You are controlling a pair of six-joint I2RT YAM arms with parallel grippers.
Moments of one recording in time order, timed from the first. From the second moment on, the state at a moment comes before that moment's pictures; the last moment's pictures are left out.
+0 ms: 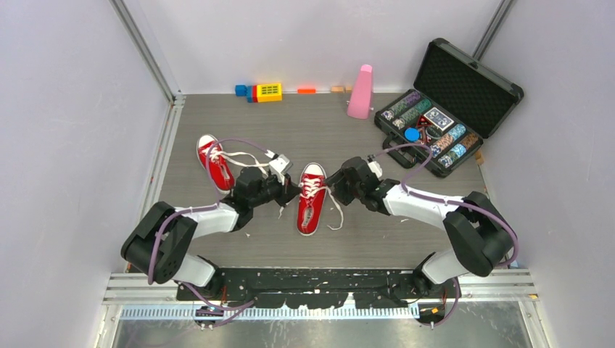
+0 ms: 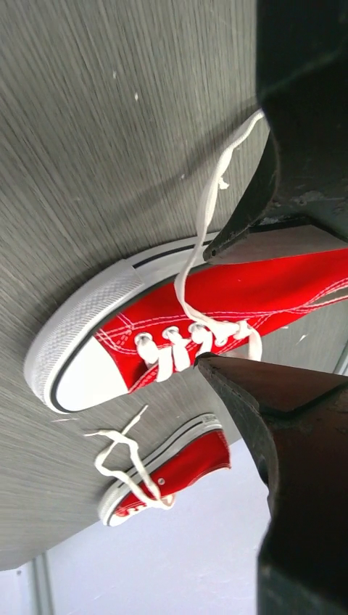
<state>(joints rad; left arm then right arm) -0.54 1.43 0.47 0.64 0.41 -0.11 0.69 1.47 0.76 -0.04 0.15 1.41</state>
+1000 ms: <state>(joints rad) -0.54 1.38 0.46 0.61 0.42 -0.10 0.77 1.53 0.79 -0.05 0.31 1.57</state>
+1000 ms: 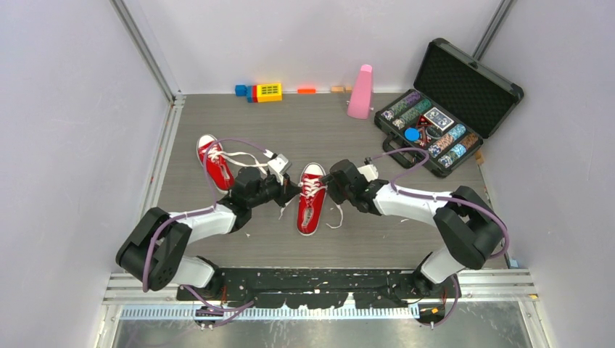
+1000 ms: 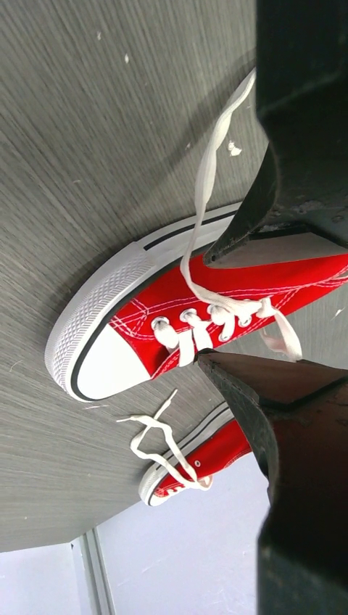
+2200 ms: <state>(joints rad) -0.55 1.36 0.46 0.56 0.42 -0.08 0.74 1.49 0.82 -0.11 0.39 1.54</state>
